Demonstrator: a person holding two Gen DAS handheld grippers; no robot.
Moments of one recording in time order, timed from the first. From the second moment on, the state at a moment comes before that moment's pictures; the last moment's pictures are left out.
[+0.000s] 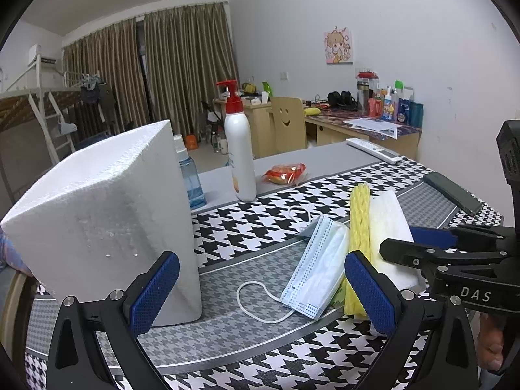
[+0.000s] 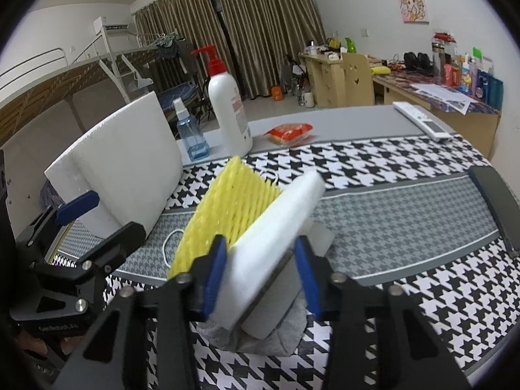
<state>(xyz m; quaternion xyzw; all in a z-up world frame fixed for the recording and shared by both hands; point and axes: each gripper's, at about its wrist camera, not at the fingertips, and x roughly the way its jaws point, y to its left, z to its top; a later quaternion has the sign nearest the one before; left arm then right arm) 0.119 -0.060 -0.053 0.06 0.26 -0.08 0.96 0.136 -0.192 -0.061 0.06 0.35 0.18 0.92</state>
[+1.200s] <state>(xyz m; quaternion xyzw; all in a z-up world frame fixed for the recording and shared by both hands) 0.137 -0.113 -0.070 0.07 0.33 -0.22 0.91 0.134 -0.211 -0.068 0.08 0.35 0.17 0.92</state>
